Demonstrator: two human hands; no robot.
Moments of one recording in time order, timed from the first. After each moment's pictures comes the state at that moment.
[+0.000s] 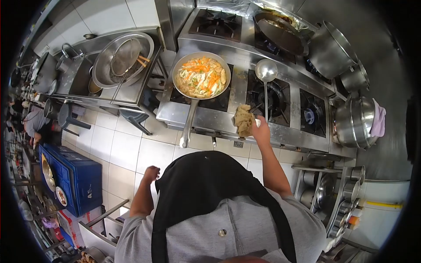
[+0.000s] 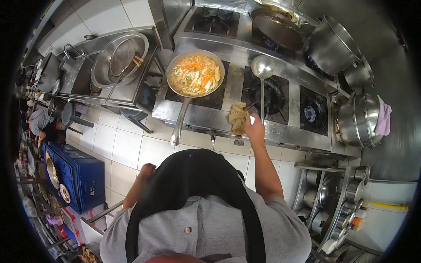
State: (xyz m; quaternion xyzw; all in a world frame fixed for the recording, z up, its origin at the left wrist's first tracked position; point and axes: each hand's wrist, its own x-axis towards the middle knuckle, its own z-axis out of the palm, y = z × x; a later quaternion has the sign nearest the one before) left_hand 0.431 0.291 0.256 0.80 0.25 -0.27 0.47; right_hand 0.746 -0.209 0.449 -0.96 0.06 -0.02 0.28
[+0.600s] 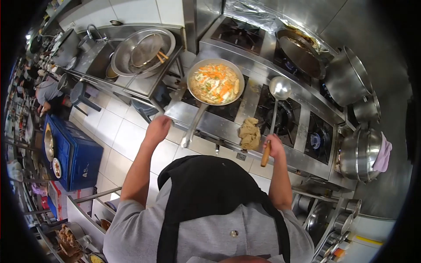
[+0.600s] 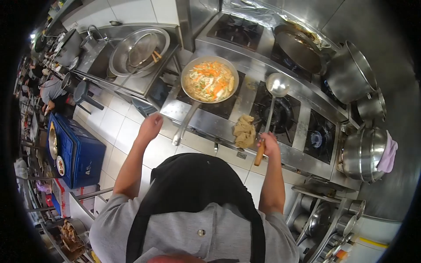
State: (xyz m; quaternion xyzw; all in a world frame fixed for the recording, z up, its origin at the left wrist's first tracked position) left_hand 0.623 0.220 0.492 0.93 0.18 0.04 0.32; right_hand 0.796 -0.276 0.424 -0.61 0.23 0.24 0.72
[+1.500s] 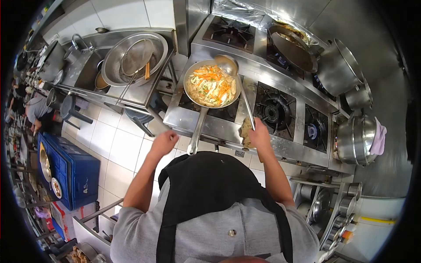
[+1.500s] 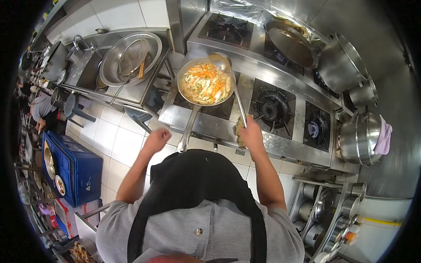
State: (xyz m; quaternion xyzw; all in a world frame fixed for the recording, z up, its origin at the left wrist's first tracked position) left_hand 0.617 0.224 0.471 0.92 0.13 -0.04 0.38; right_hand 0.763 -0.144 0.518 -0.94 -0.09 0.03 0.34
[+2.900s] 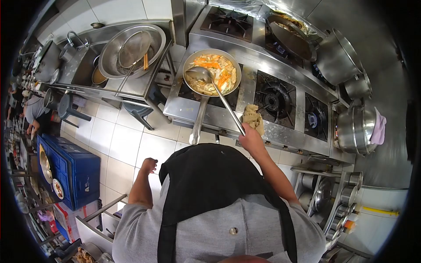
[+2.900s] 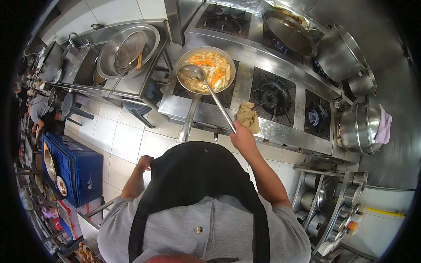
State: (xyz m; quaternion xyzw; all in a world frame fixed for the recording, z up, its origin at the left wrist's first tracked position) left_hand 0.448 0.318 0.268 0.70 0.40 -0.32 0.50; right_hand 0.695 -0.127 0.510 -0.95 -0.11 0.13 0.25
